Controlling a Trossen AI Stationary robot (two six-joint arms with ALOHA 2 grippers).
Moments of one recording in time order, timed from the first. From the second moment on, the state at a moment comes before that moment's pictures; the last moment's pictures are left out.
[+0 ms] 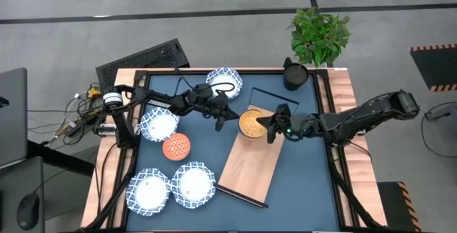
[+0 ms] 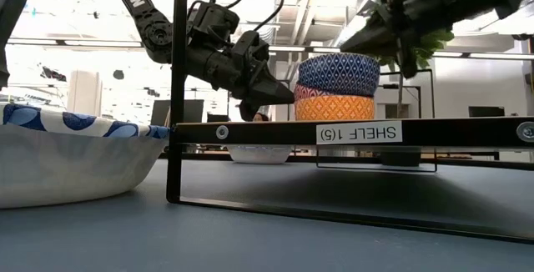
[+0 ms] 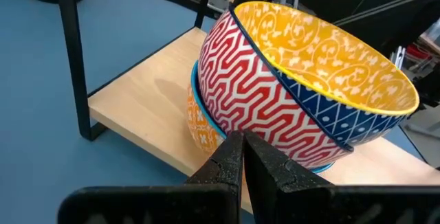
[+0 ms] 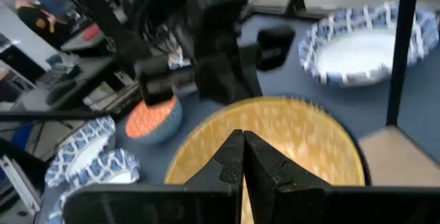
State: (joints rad) left arm 0.34 1.80 0.86 0.63 0.47 -0.26; right arm 0.12 1.11 0.52 0.29 0.48 0.66
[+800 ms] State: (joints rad) left arm 0.34 1.80 0.86 0.61 0.44 -0.24; right arm -0.08 1.28 0.82 -0.02 0.25 0.53
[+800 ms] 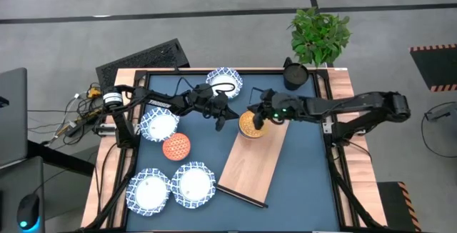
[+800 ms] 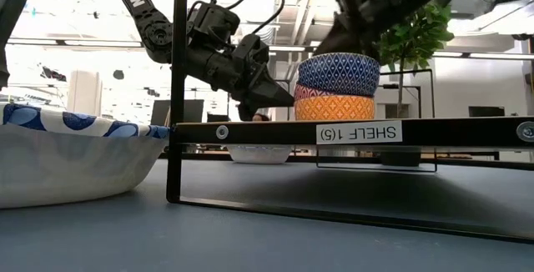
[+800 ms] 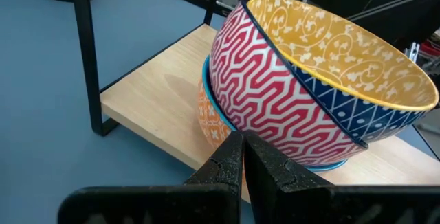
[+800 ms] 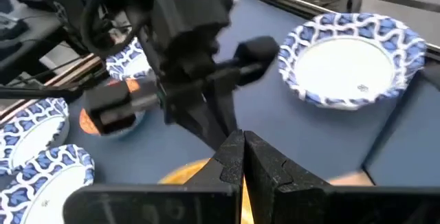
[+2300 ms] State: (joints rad) left arm 0.34 1.80 0.86 0.66 0.40 -0.24; right arm -0.15 1.43 0.96 -0.25 0.16 0.50
